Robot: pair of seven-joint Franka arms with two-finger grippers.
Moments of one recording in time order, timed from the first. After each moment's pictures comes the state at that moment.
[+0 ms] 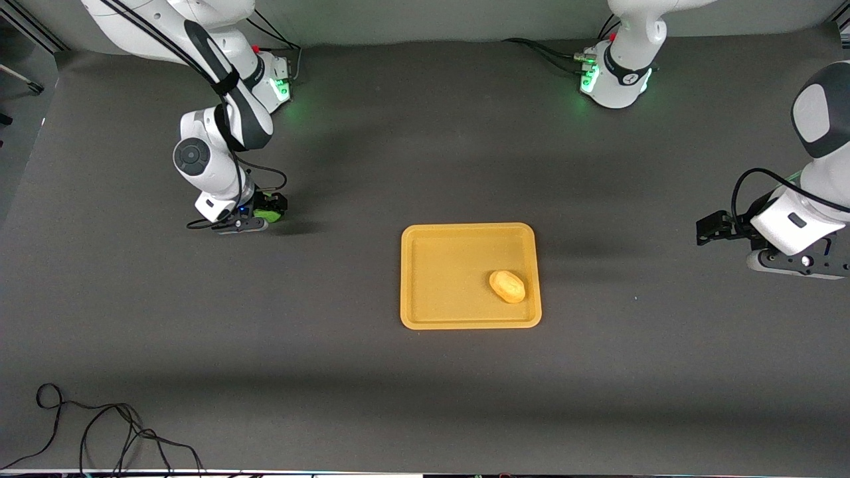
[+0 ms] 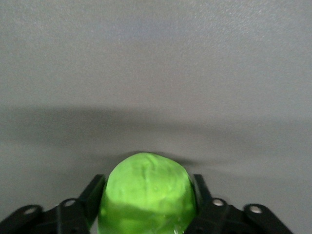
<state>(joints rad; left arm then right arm) 0.16 0.11 -0.16 -1.78 0.01 1.88 0.12 0.21 0.14 -0.02 -2.64 0.00 2.67 0.13</state>
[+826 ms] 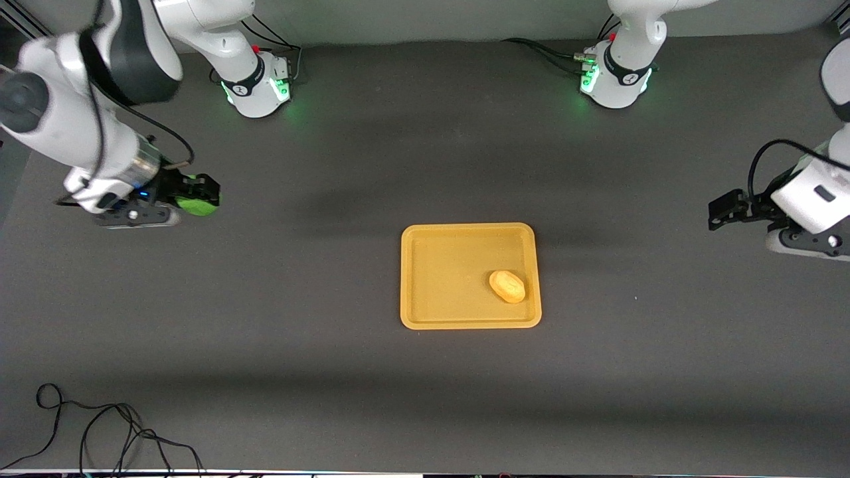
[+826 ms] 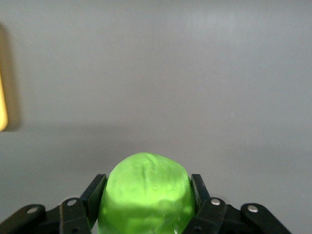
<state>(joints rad) 0.14 0.07 -0.18 -1.63 0.01 1.70 0.12 0.21 -0.10 -0.06 -1.97 0.00 1.81 0.13</state>
